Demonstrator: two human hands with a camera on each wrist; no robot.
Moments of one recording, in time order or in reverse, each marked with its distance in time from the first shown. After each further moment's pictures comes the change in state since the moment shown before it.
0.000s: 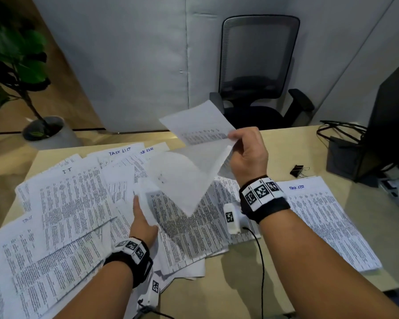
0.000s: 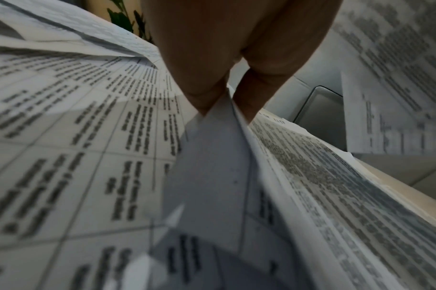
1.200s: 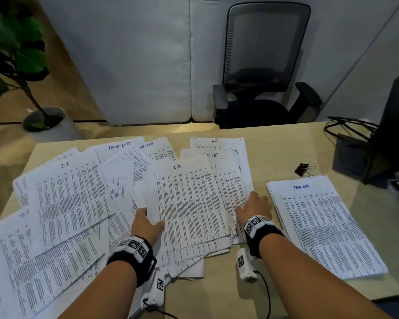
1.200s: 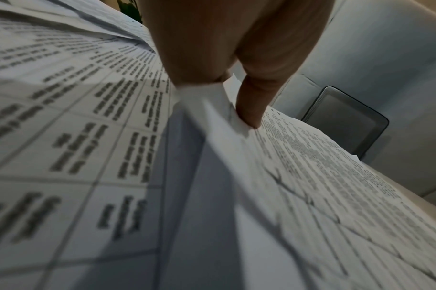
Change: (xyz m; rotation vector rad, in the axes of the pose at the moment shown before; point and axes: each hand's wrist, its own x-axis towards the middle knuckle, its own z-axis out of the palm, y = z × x) left_hand -0.005 0.011 0.009 0.046 0.010 -0.090; right_hand -0.123 0.089 -0.005 -0.727 -0.848 0.944
